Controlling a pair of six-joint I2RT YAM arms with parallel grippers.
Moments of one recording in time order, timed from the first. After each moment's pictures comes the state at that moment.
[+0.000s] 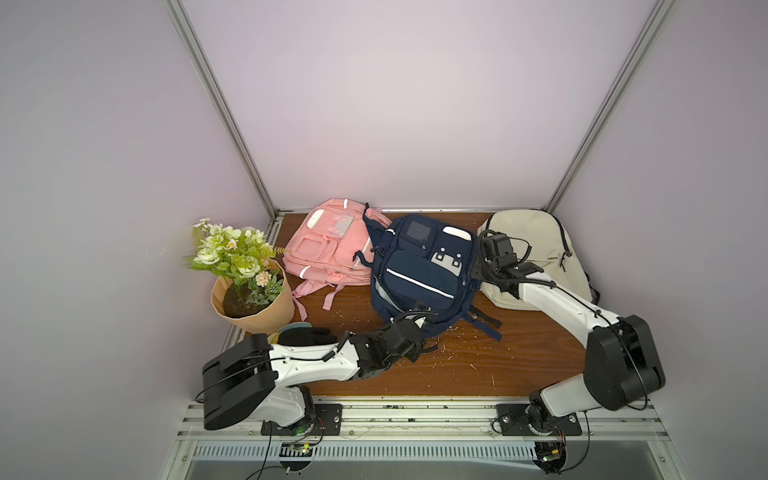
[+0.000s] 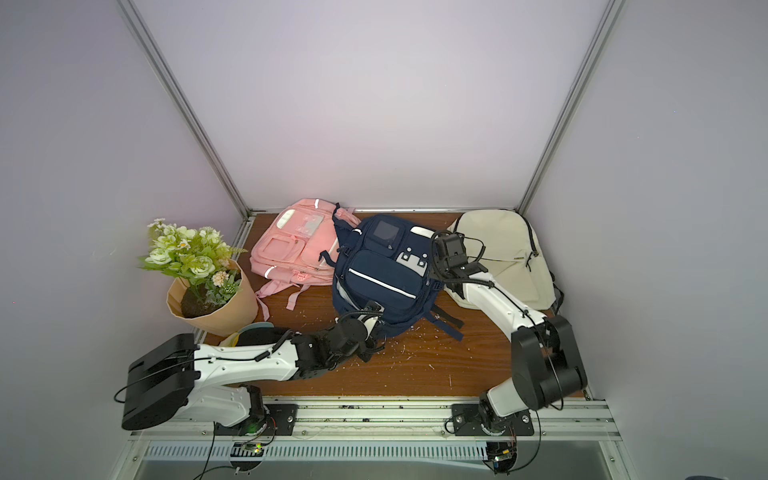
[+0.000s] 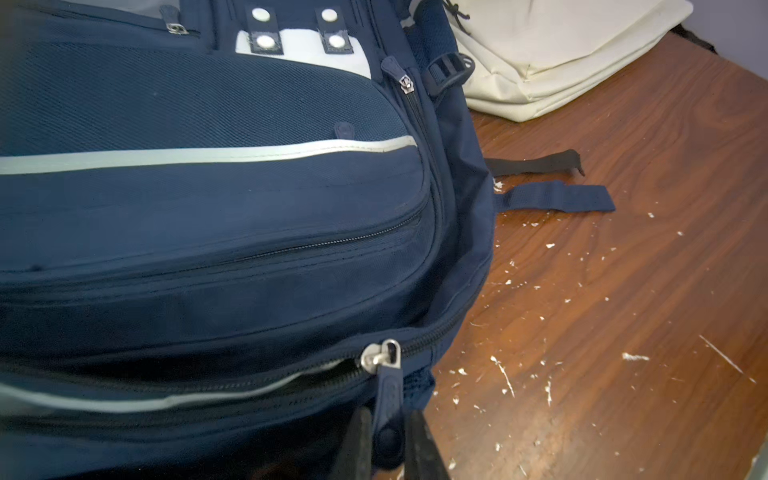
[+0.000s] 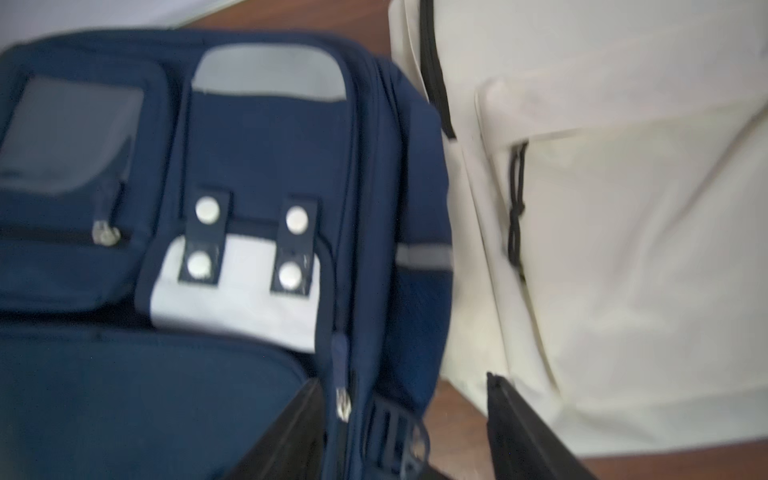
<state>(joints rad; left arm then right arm) -1.14 1.41 0.64 0.11 -0.31 -0.31 0.40 1.41 0.93 -0.30 0.35 0.57</state>
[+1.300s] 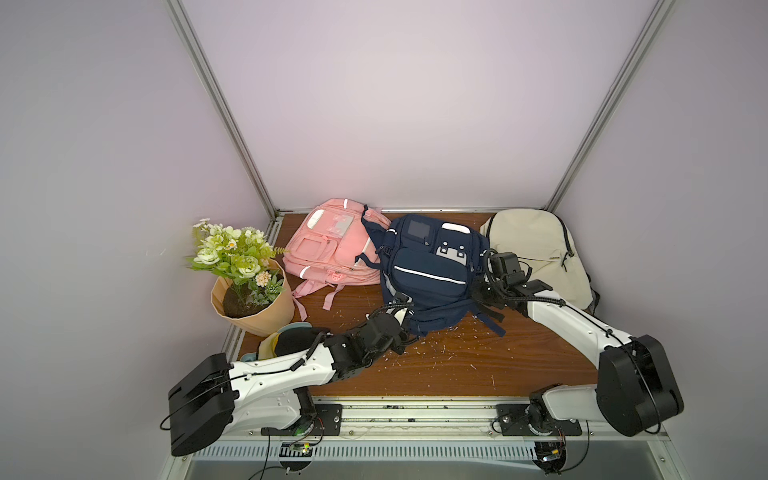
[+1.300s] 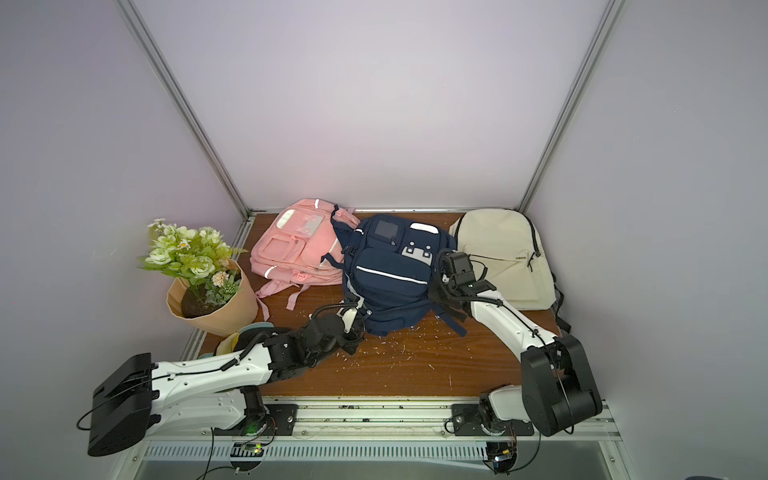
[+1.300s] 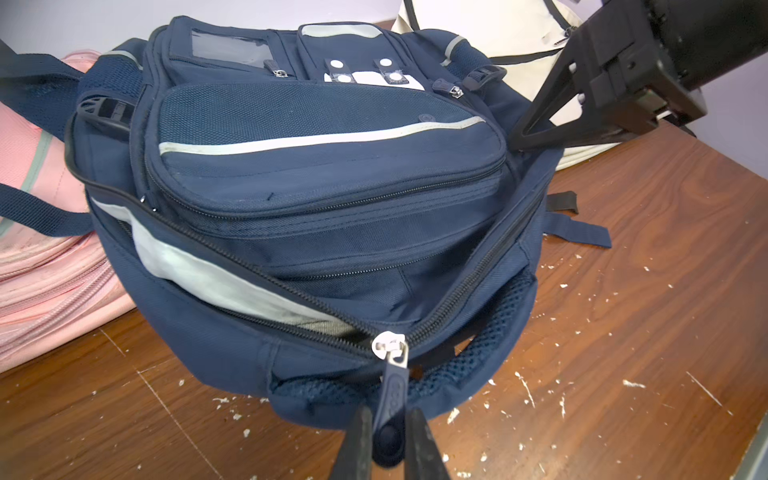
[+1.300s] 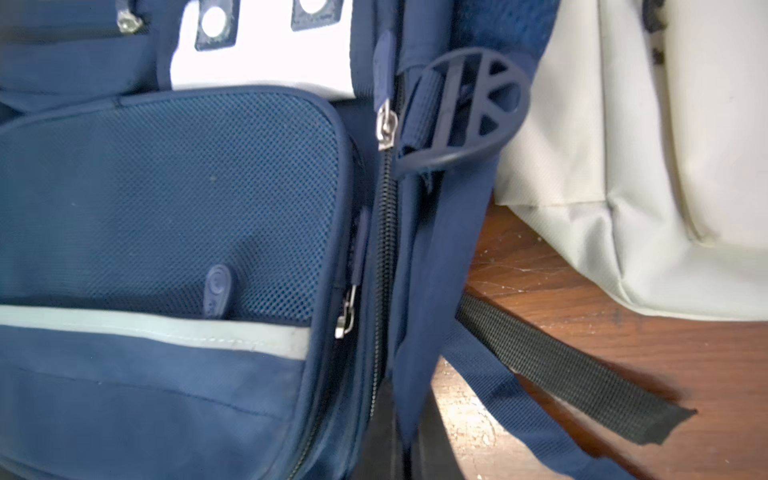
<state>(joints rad) -1.04 1.16 0.55 0.03 -0.34 -0.32 0.34 1.38 0.86 -0.33 0.09 0.61</state>
